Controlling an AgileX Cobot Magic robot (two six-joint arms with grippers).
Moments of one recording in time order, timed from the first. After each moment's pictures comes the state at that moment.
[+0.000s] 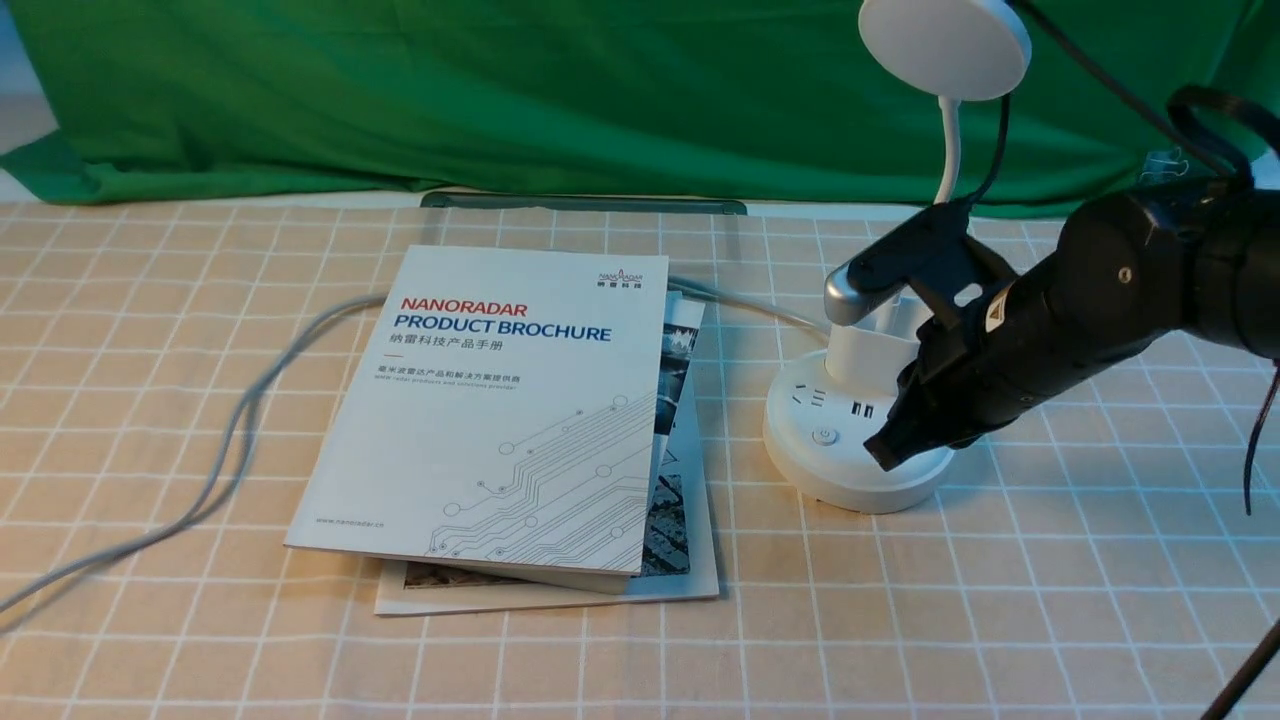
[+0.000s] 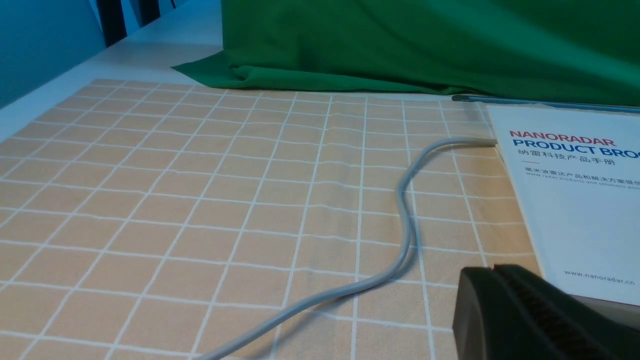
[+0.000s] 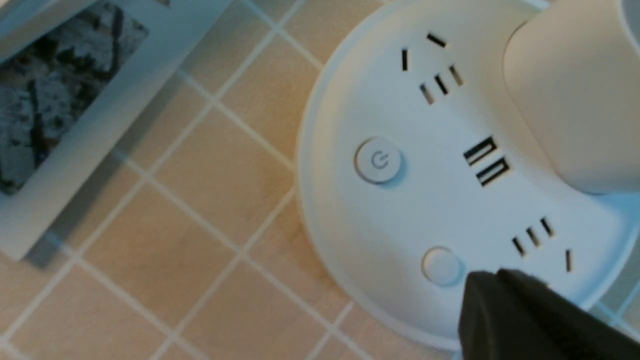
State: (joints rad) right arm 0.40 1.78 -1.18 0.09 0.54 -0.38; left arm 0.07 0.00 0.01 -0.01 0.22 -0.02
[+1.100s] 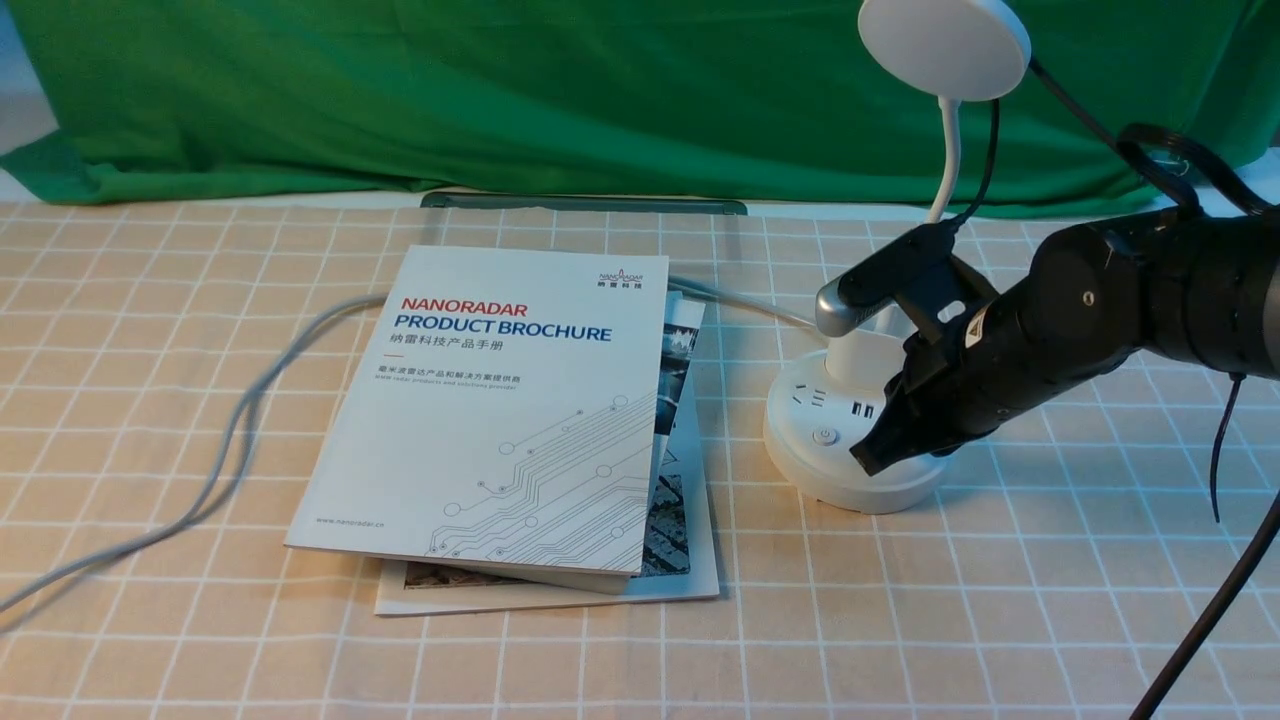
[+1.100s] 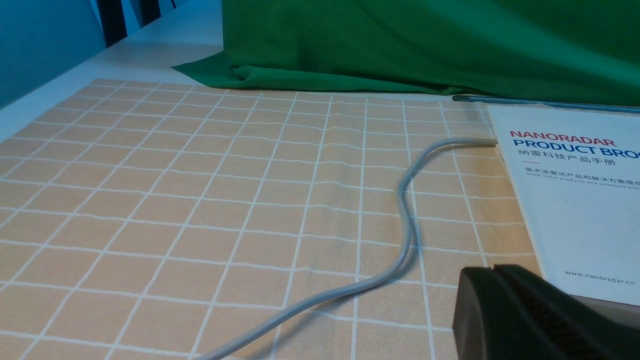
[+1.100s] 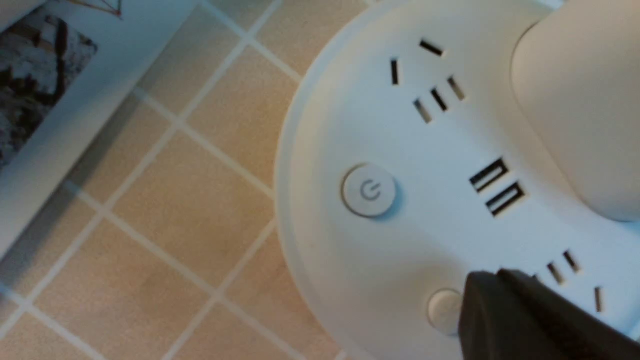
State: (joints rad) right arm 0.39 1.85 -1.18 0.10 0.48 -0.38; left arm 0.07 0.00 0.01 -0.01 0.22 -0.02
